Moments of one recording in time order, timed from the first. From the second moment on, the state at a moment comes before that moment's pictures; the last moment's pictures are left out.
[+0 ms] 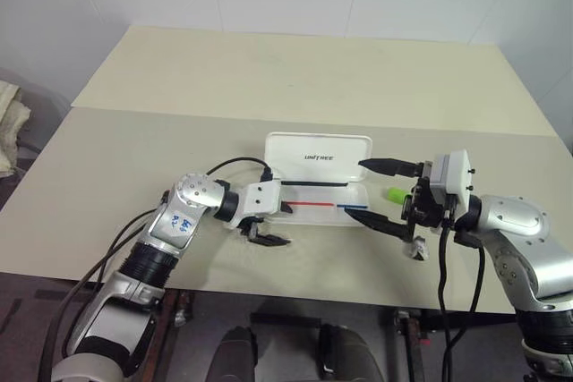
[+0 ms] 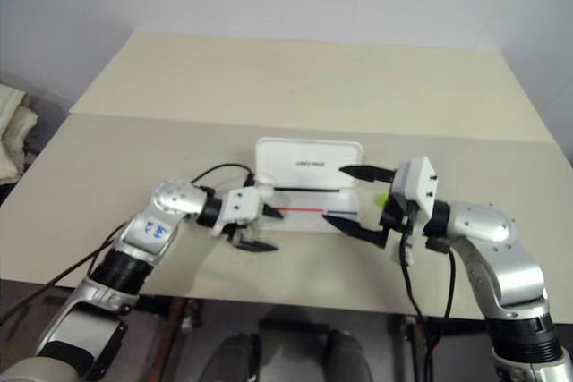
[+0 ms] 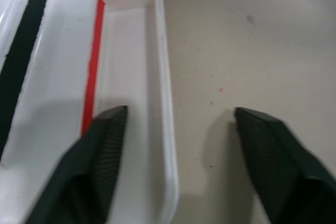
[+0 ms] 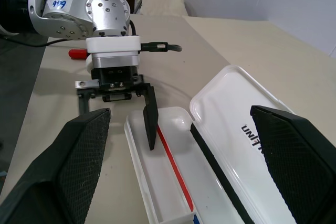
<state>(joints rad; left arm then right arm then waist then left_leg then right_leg) -0.61 0.49 -0.30 0.15 0.03 0.17 -1.23 -0.26 -0.67 -0.09 -0.31 0.55 0.24 1.03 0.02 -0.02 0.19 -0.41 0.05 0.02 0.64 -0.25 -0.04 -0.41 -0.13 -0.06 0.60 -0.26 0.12</state>
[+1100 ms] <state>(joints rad) 0.26 0.34 0.38 -0.58 -0.02 0.29 -0.37 -0.39 -0.61 0.01 -0.15 0.55 0.24 1.16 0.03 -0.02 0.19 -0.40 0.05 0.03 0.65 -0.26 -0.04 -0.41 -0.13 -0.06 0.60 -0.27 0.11</state>
